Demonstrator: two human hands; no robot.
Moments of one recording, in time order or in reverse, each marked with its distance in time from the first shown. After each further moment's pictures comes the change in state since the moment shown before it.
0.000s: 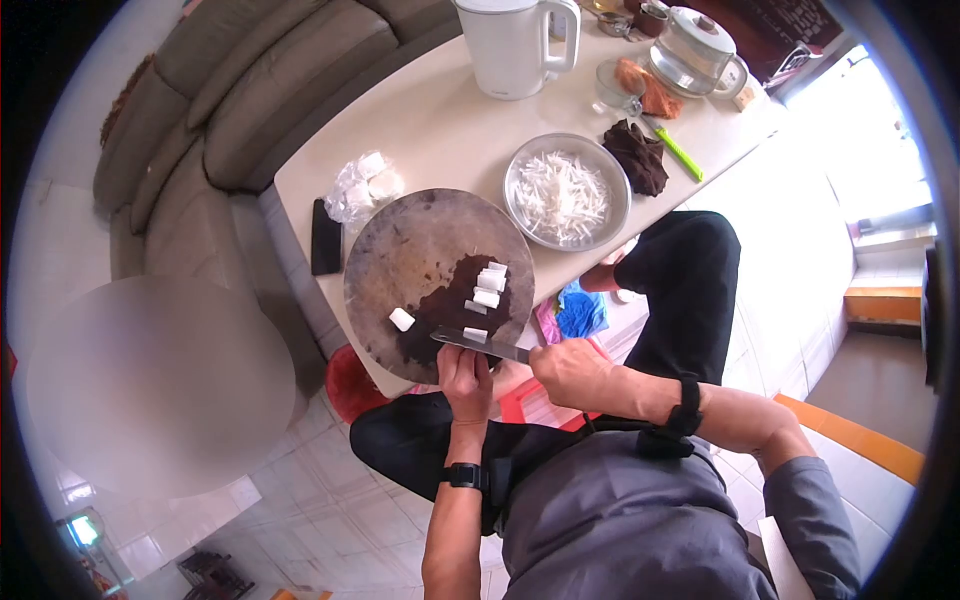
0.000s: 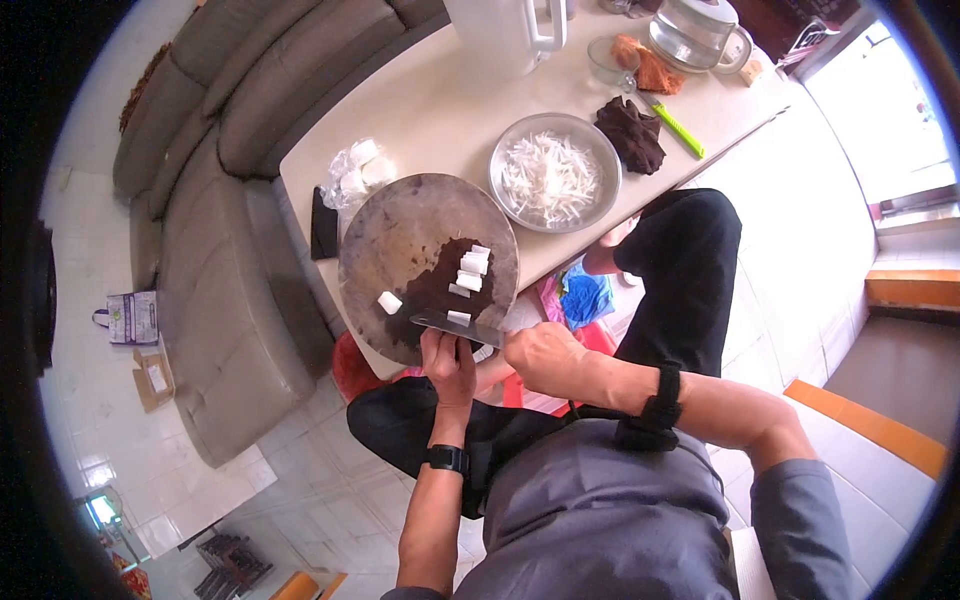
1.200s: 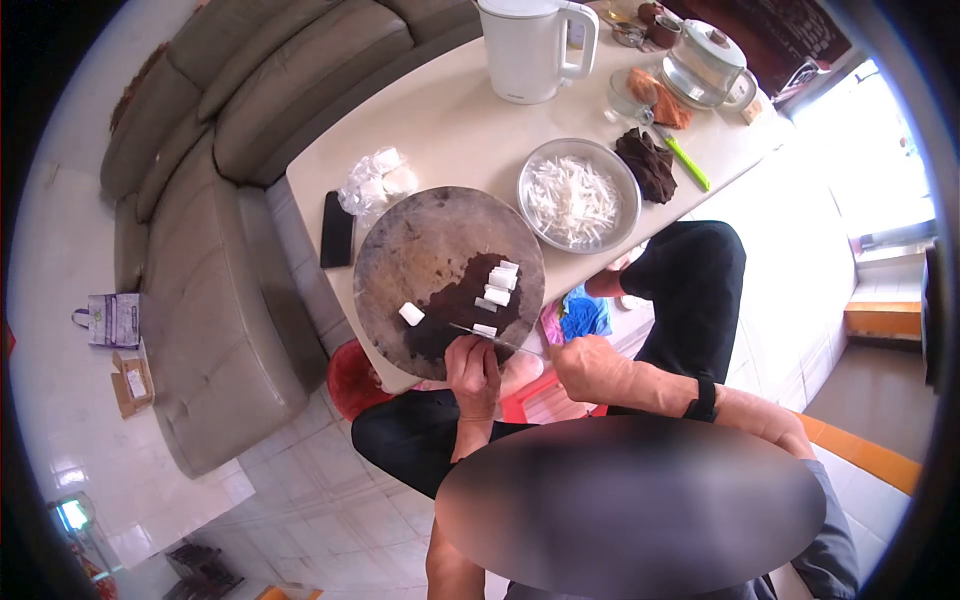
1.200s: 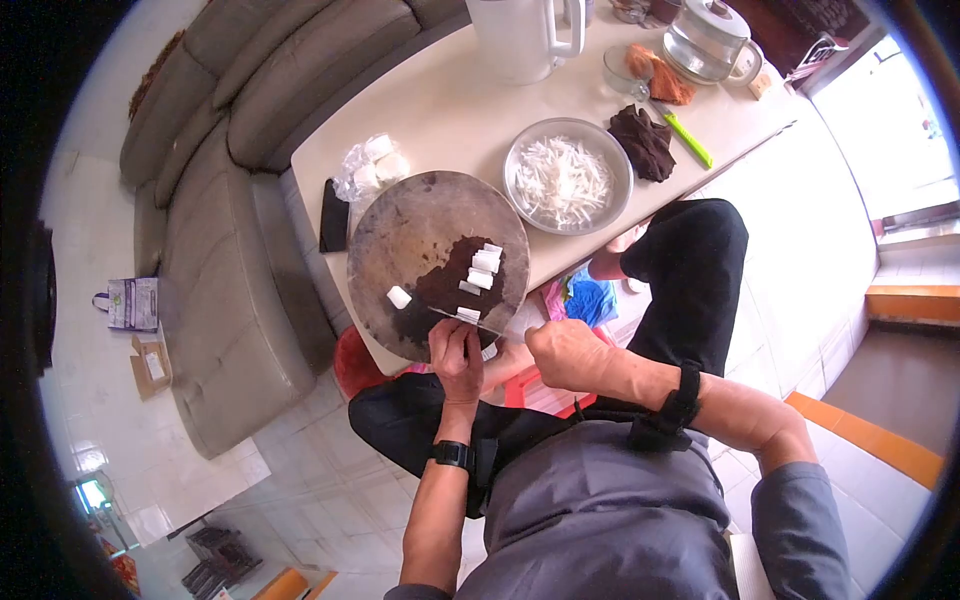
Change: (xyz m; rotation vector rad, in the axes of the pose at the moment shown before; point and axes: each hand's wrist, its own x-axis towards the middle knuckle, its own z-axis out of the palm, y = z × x) left_hand 0.005 0.005 -0.001 -0.027 0.058 0.012; right_hand -0.005 0.012 0.006 0.065 -0.046 0.111
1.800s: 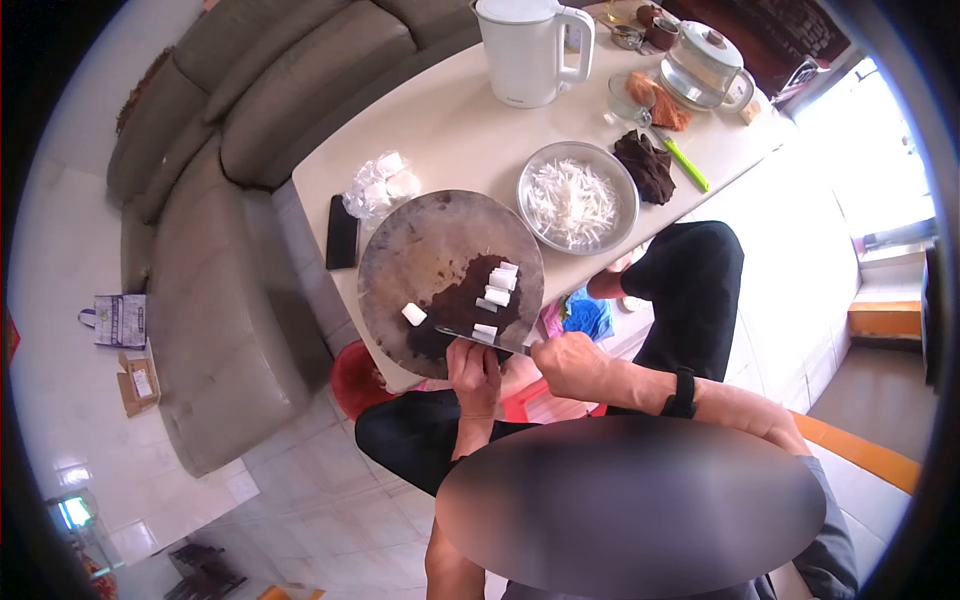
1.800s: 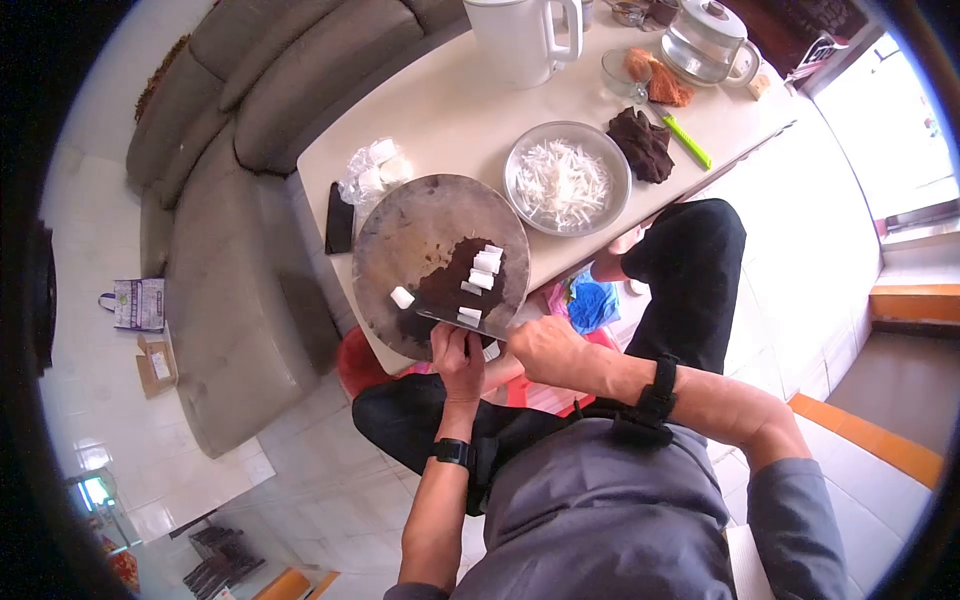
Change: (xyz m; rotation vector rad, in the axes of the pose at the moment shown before) left_hand -0.004 -0.001 -0.003 -0.003 -0.018 -0.016; right_hand 0.012 -0.014 -0.006 -0.025 0.074 -0.133
